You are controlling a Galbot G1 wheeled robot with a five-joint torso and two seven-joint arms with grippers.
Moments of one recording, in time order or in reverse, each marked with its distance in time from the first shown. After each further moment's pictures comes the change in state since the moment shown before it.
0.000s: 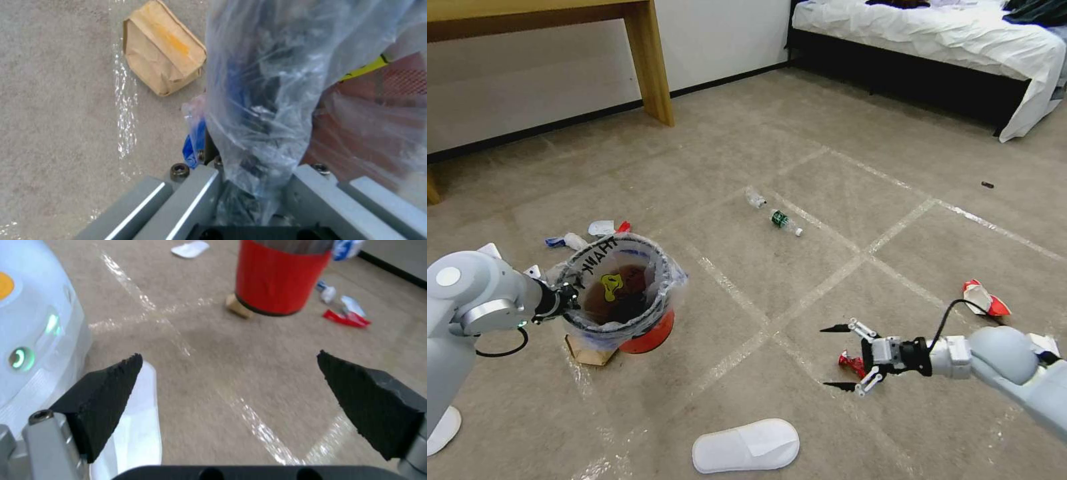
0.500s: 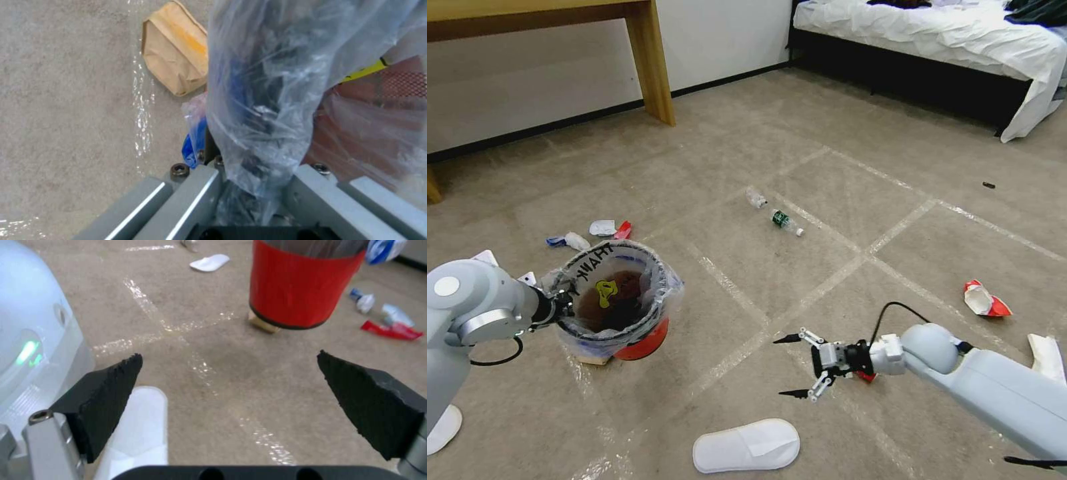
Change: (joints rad) left arm 0.048 0.025 -0.018 -0.025 0.018 -0.010 -0.005; right arm 0.226 0.170 -0.286 -0.122 0.009 -0.035 0.015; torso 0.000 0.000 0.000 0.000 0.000
